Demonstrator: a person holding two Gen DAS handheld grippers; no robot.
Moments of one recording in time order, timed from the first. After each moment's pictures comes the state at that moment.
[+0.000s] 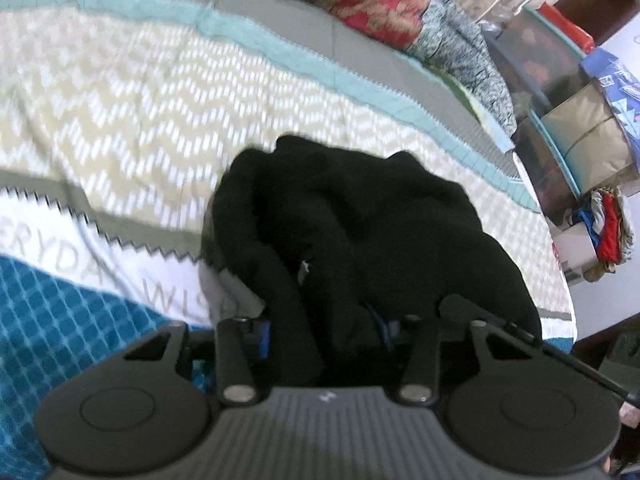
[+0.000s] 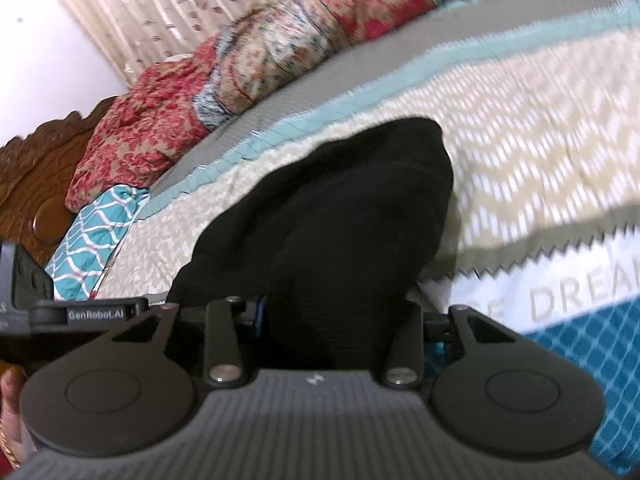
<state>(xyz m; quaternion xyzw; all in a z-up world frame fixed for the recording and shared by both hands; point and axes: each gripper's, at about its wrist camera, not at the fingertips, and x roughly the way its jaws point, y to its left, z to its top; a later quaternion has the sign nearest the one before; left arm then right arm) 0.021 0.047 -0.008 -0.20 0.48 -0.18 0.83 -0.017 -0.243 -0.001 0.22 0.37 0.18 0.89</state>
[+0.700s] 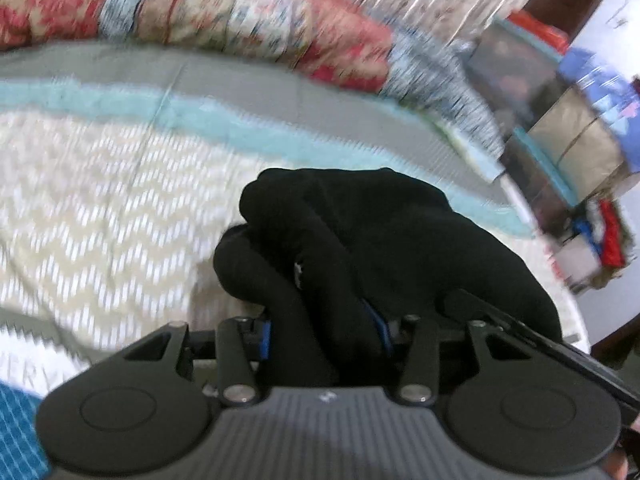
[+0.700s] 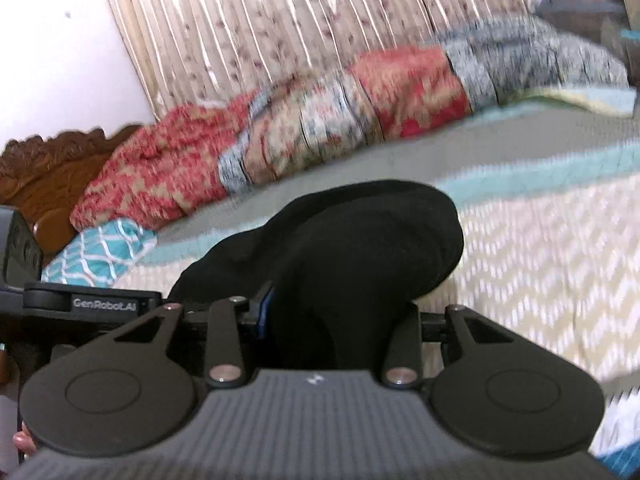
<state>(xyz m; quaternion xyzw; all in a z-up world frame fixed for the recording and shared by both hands) 0.062 0.023 0.020 -0.16 0.45 -0.17 0.86 0.020 -0.241 0.017 0.17 0.32 0.18 0.92</state>
